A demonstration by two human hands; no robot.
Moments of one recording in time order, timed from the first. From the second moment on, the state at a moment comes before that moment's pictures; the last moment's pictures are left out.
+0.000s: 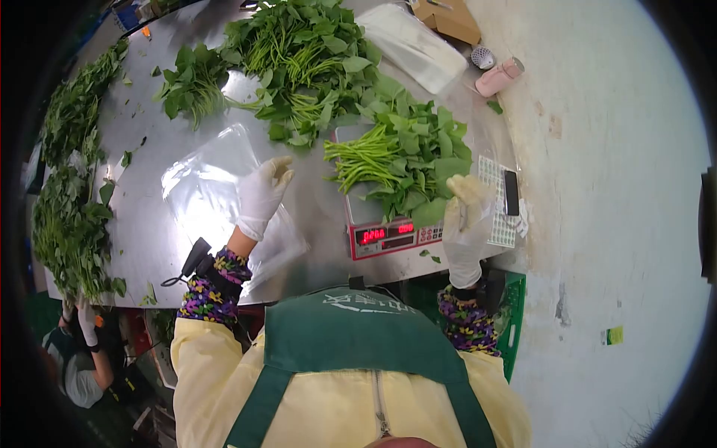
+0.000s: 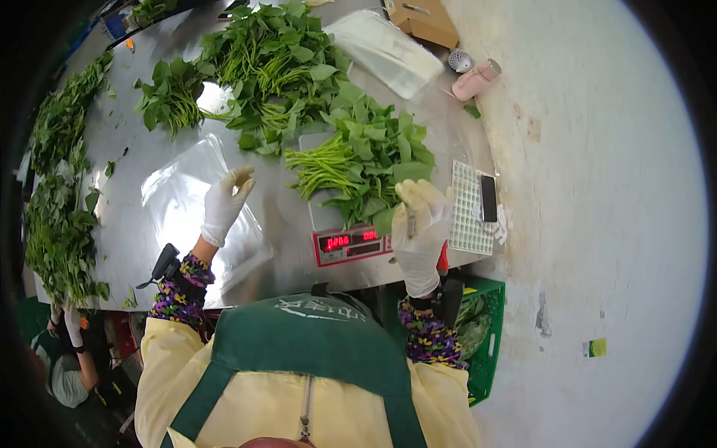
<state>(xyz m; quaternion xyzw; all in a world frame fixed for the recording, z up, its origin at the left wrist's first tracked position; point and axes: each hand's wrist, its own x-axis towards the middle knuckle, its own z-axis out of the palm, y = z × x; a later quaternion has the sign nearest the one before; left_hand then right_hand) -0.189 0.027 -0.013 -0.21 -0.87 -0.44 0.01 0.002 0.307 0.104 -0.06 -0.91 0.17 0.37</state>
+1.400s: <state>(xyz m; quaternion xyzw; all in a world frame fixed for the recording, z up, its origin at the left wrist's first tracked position) -0.243 0.182 0.045 -0.51 -0.75 -0.38 0.16 -0.133 0.285 0.094 -0.17 -0.96 -0.07 0.20</state>
